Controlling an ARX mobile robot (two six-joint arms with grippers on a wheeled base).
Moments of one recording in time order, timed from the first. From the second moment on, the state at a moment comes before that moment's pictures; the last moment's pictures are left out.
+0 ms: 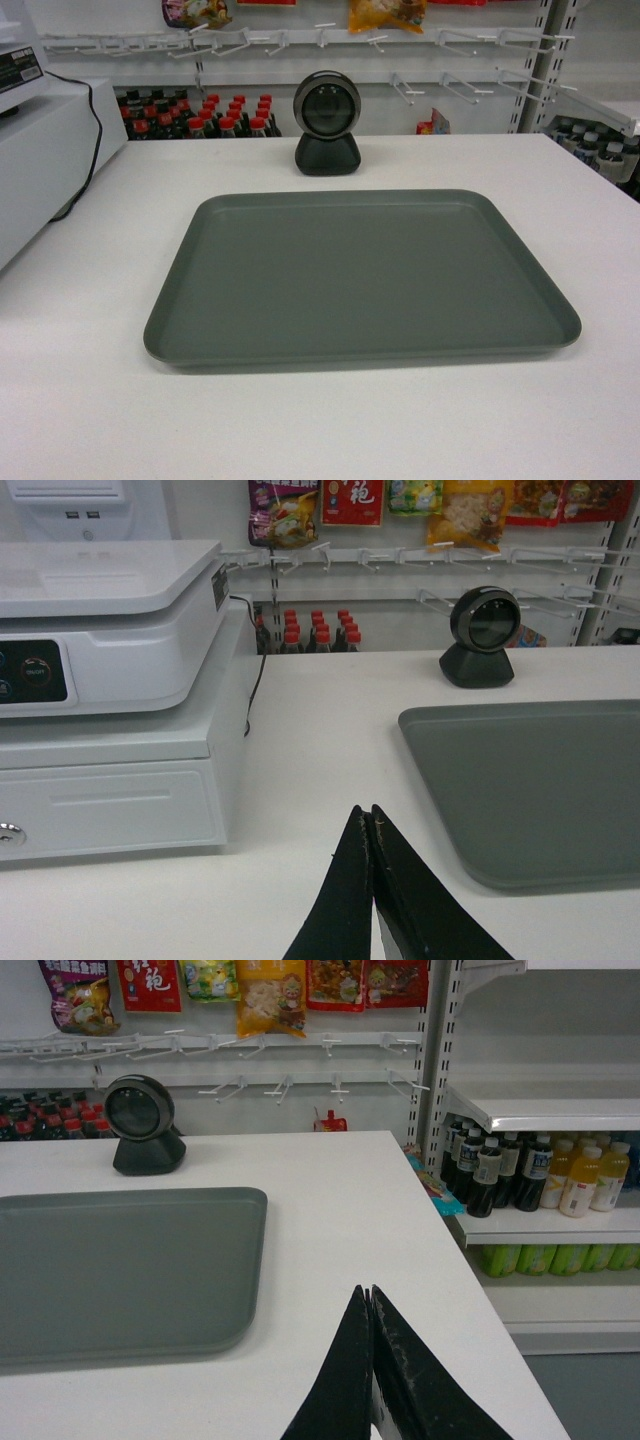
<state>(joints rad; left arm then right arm) 0.00 0.01 0.01 0.00 0.00 -0.01 0.00 0.00 0.01 0.00 0.00 0.00</state>
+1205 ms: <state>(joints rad) 0.00 0.01 0.01 0.00 0.00 -0.01 0.00 0.00 0.01 0.00 0.00 0.00</state>
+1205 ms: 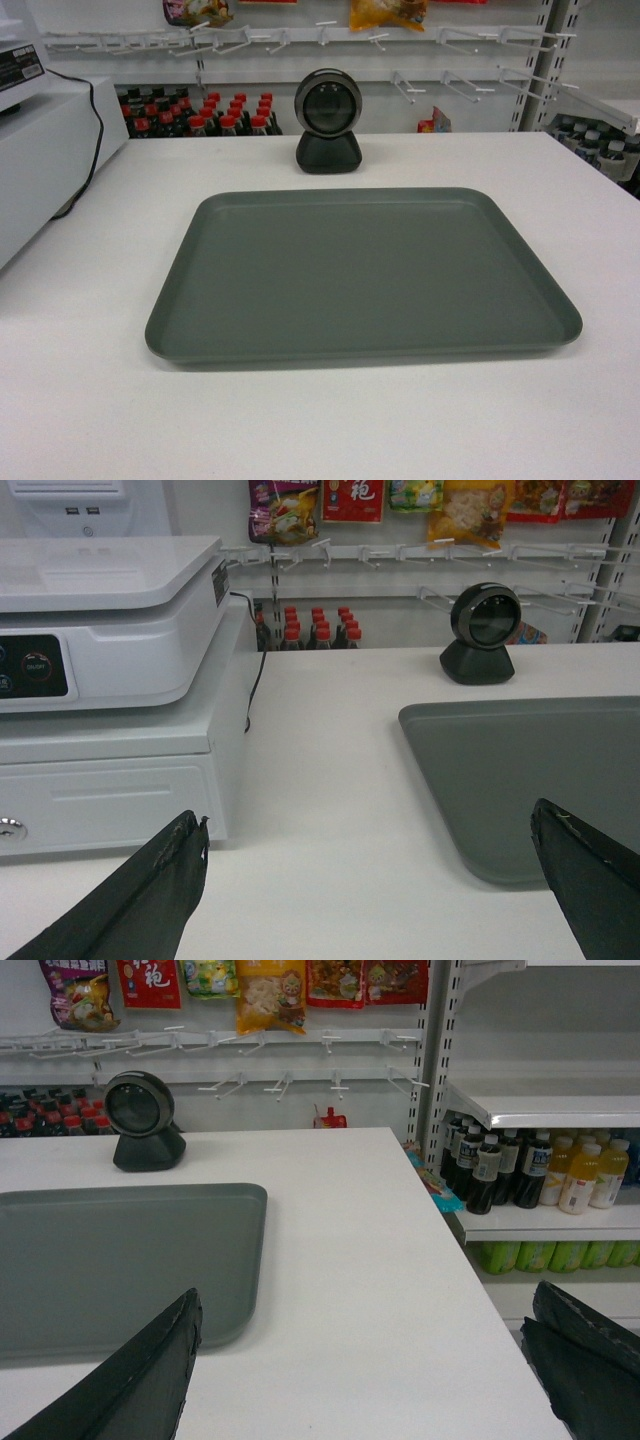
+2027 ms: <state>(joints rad) 0.00 0.01 0.01 -0.01 0.00 -0.01 0.00 0.00 0.01 -0.01 0.00 0.00</state>
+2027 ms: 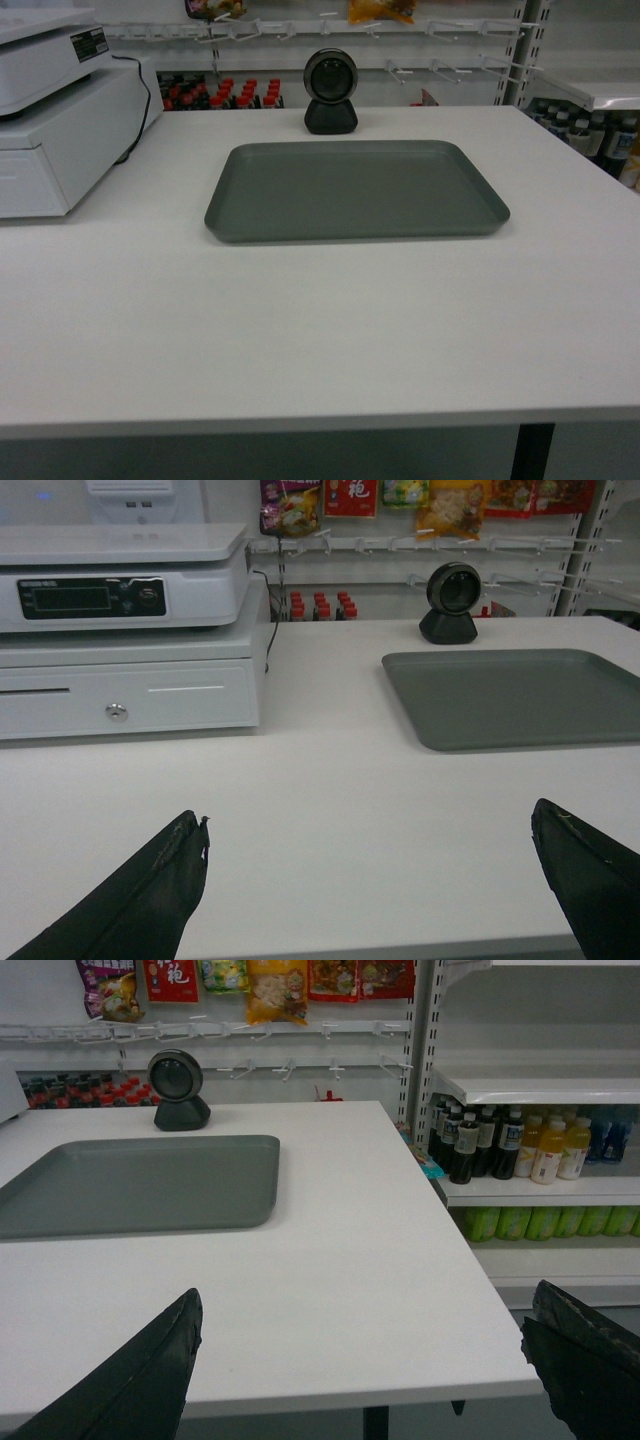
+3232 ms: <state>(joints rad) 0.00 0.01 0.01 0.00 0.00 -0.01 0.00 0.00 0.01 0.00 0.00 0.00</state>
